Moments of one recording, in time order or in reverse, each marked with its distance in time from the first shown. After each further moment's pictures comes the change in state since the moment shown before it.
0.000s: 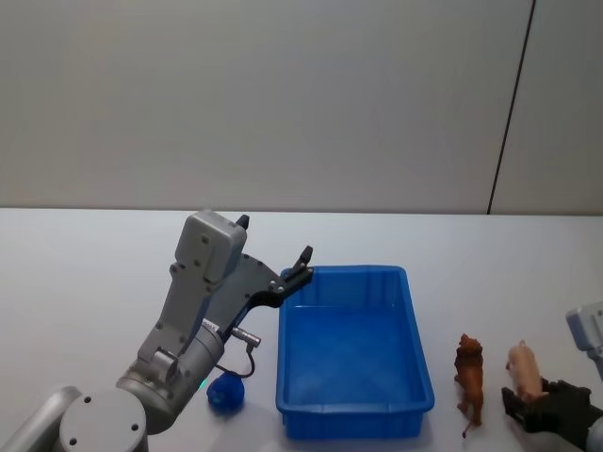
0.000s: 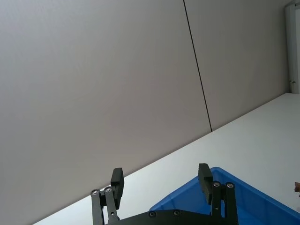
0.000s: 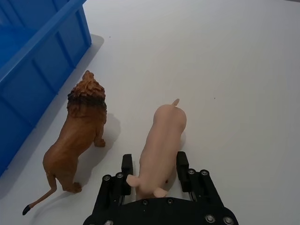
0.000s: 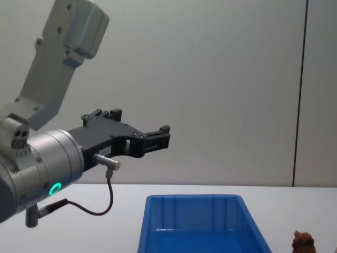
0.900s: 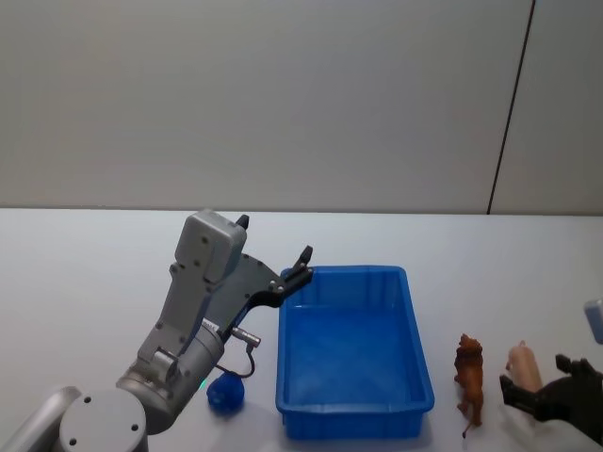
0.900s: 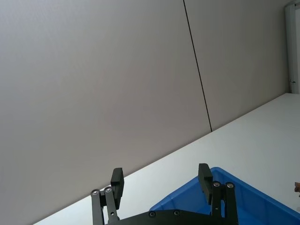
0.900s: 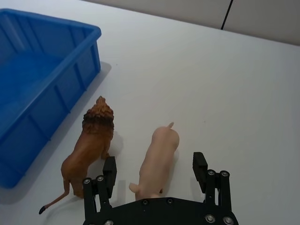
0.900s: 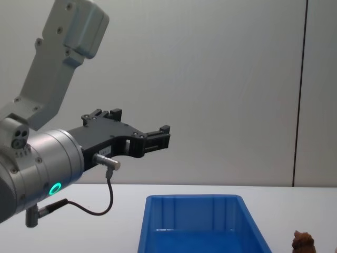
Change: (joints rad) left arm 0.000 0.000 0.000 0.000 0.000 0.000 0.000; right arm -0.054 0.042 0.018 -0.094 0.005 -0.069 0.002
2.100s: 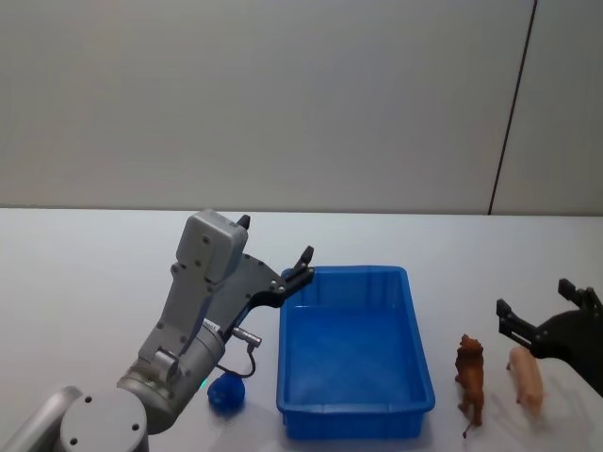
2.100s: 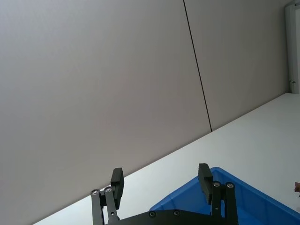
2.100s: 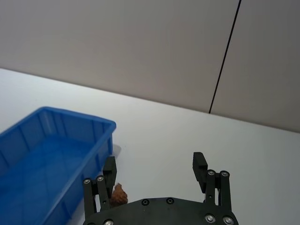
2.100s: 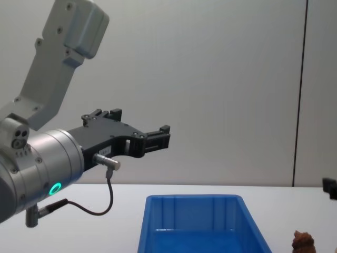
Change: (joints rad) left arm 0.000 0.000 0.000 0.000 0.000 0.000 0.000; right arm -0.023 0.000 0.010 -0.114 0.038 -0.225 -0.060
